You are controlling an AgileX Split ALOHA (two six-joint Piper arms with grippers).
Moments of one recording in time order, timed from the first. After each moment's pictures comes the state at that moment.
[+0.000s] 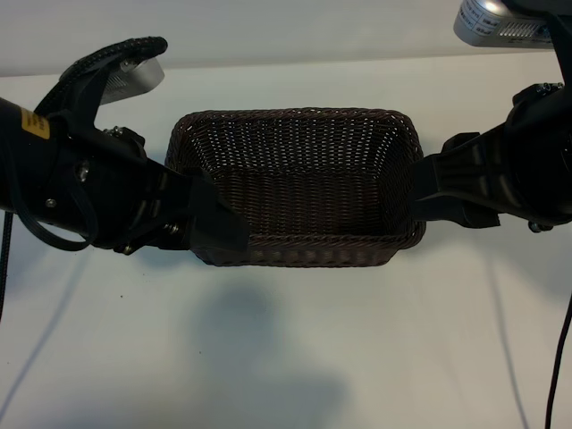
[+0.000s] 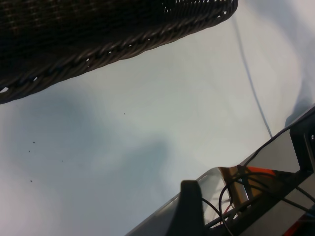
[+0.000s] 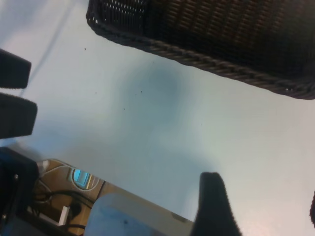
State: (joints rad) left arm -0.49 1.25 -1.06 -0.56 0.97 -0.04; right arm 0.73 1.17 -1.19 0.21 1.05 0.41
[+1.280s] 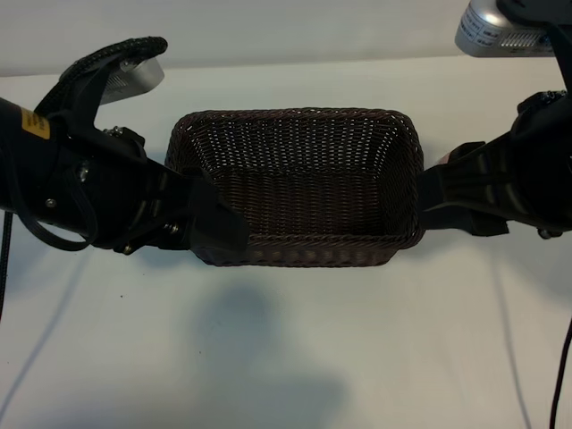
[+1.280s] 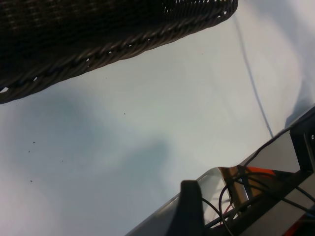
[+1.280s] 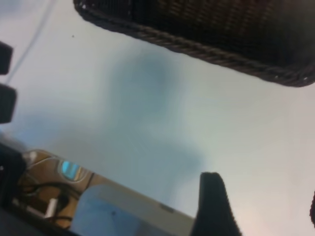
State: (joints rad) left arm -0.49 1.25 -1.06 -0.56 0.97 -0.04; right arm 0.73 1.17 -1.19 0.17 1.09 0.41
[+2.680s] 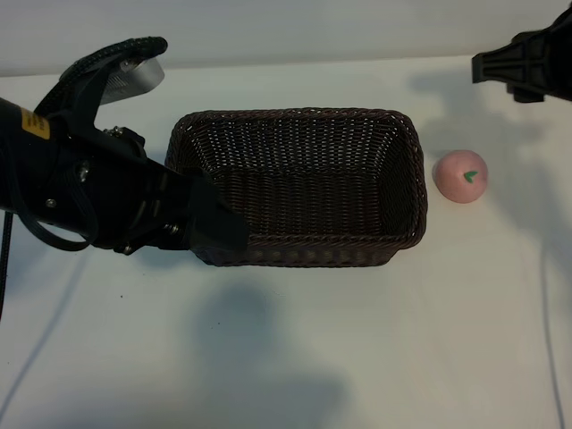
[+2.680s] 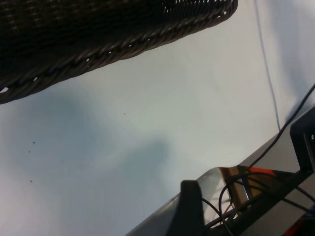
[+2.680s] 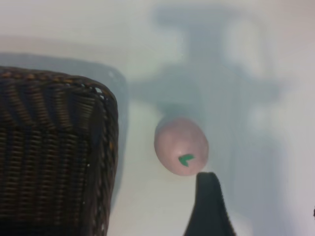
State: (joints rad) left arm -0.49 1.25 -1.06 -0.56 0.97 -0.04; right arm 0.43 1.44 -1.19 -0.25 0.77 0.46
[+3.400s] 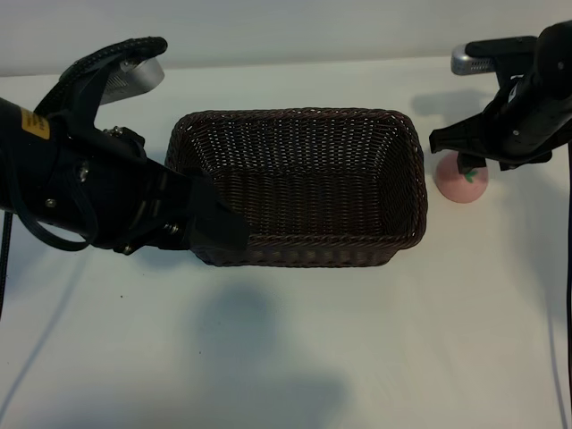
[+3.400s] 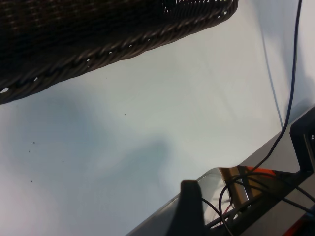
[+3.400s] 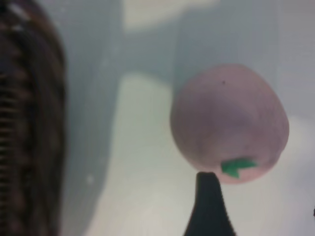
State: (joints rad) left arm -0.49 1.25 -1.06 -0.56 0.97 -0.04; right arm 0.30 1.86 -1.19 0.01 0.63 0.19
